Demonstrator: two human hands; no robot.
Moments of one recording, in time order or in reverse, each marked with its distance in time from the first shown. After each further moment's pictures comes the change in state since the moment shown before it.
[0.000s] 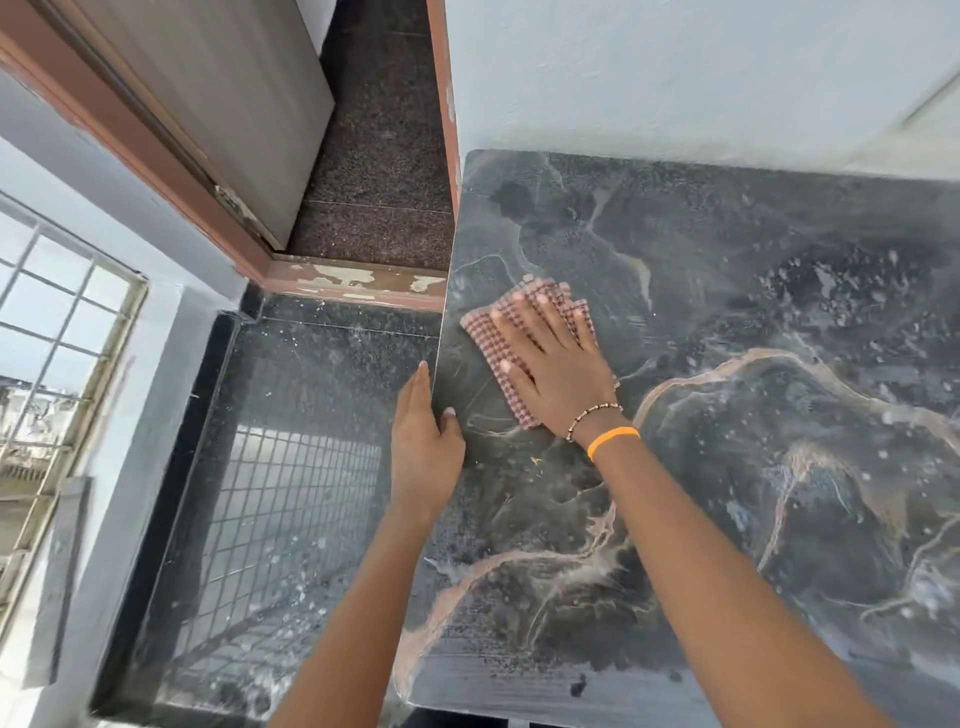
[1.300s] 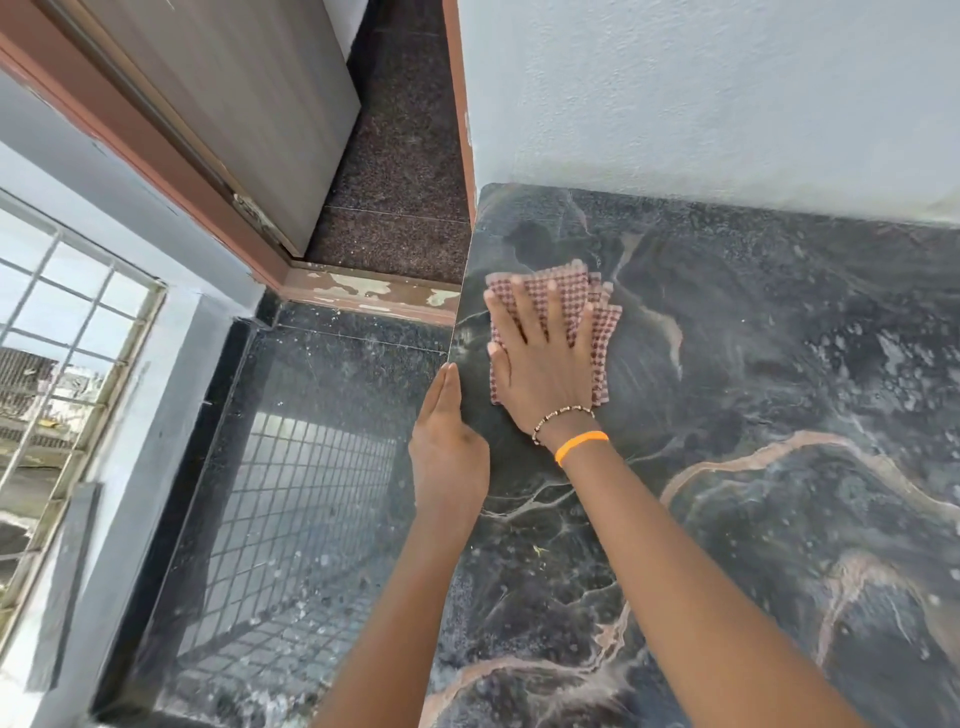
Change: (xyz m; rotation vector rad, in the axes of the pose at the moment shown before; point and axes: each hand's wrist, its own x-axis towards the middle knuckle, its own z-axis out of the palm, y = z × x) left_hand 0.057 0.041 0.025 0.095 0.149 0.026; right_hand 0.082 -0.010 -0.010 0.090 0.079 0.133
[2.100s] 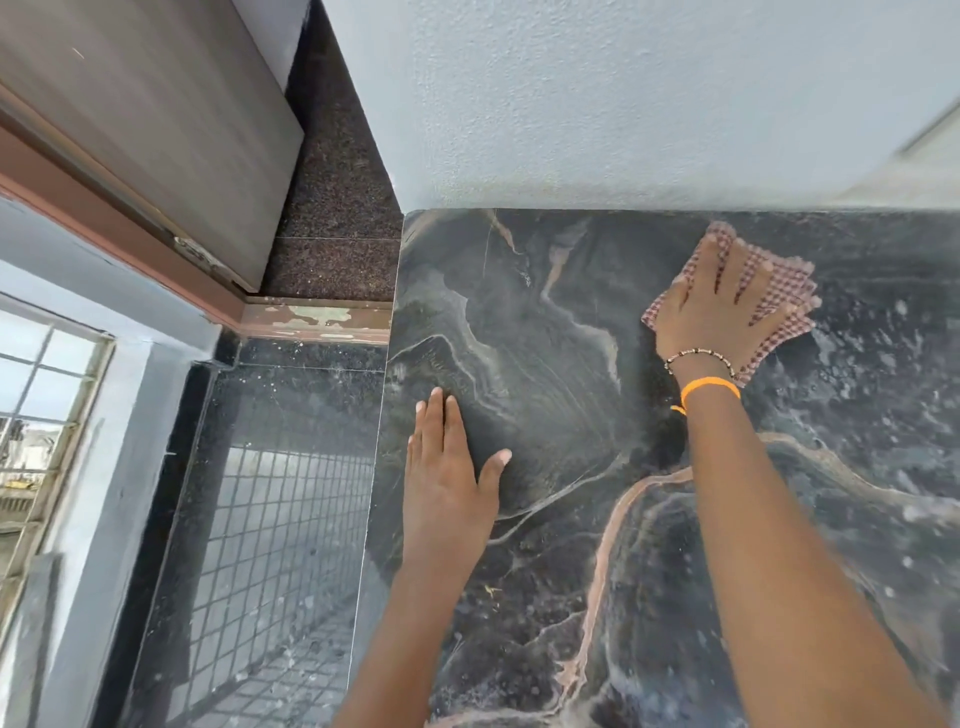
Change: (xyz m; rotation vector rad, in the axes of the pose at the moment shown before) left_hand -0.013 0.029 0.027 0.276 -0.267 0.151; right_hand 0.018 0.185 -0.041 0.059 0.130 0.757
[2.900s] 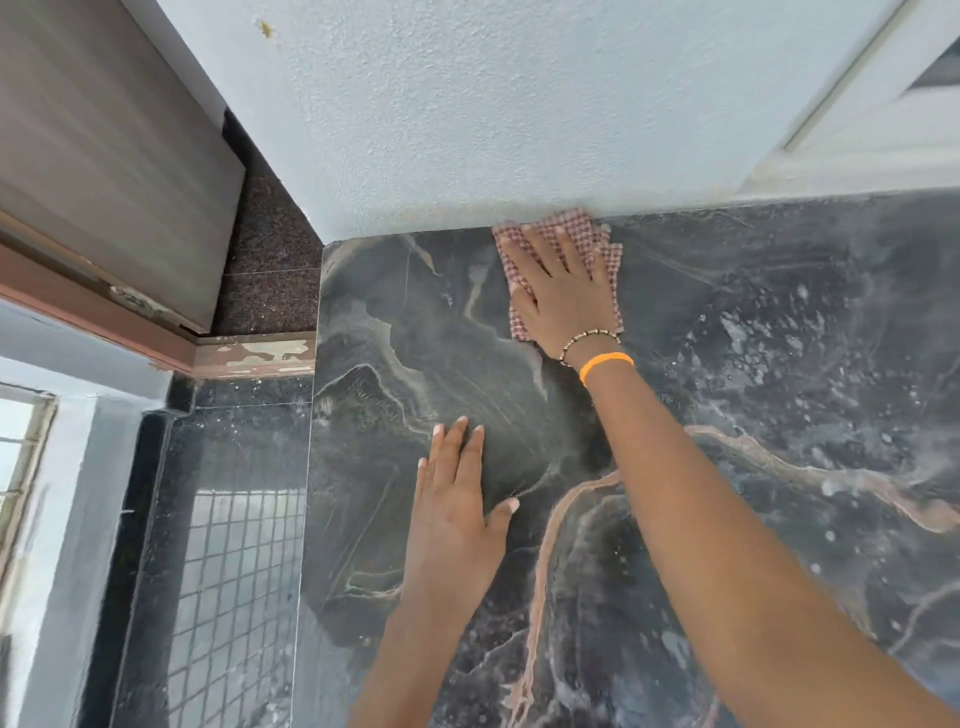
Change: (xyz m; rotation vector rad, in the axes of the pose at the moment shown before) left_hand -0.011 0.044 0.030 -0.014 -0.118 0.205; right_hand 0.020 -0.026 0.005 -0.053 -0.065 -0.573
